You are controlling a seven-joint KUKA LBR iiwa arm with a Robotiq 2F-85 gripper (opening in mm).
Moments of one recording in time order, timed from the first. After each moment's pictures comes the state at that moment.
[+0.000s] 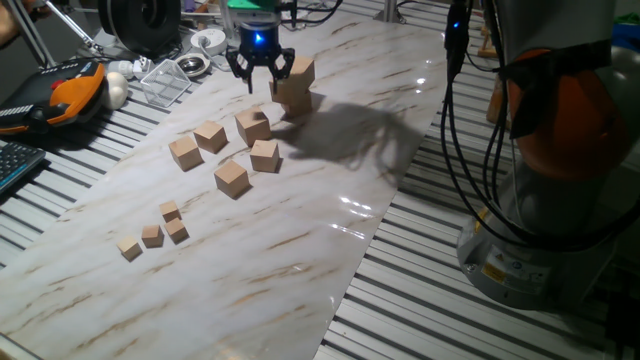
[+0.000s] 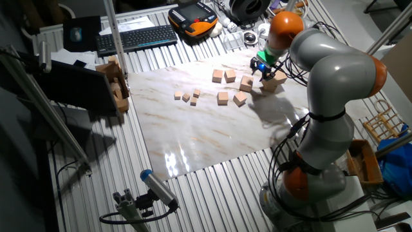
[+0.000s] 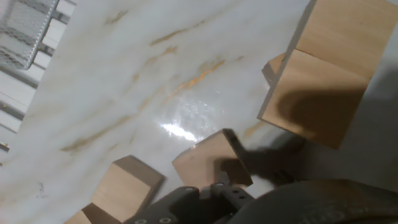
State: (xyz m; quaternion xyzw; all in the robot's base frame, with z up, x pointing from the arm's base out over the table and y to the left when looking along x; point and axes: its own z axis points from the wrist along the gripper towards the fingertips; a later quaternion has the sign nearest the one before) arm 0.588 -0.097 0.141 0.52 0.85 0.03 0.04
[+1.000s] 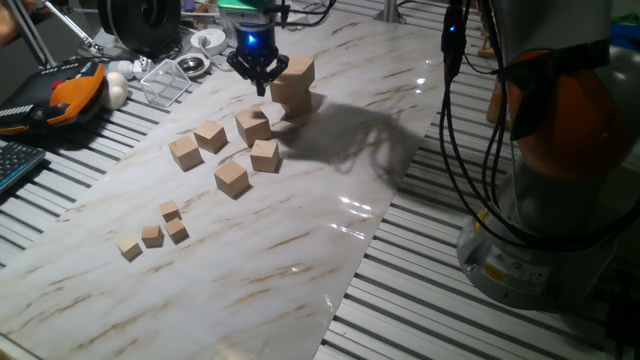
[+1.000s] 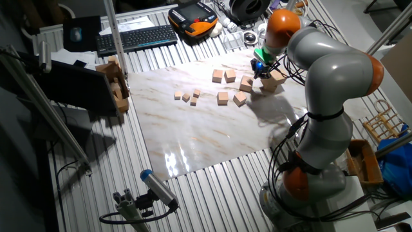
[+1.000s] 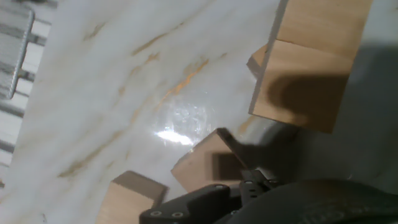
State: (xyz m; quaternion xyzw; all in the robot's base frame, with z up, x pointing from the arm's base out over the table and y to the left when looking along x) arm 0.589 -0.096 0.139 0.60 0.80 0.02 0.04
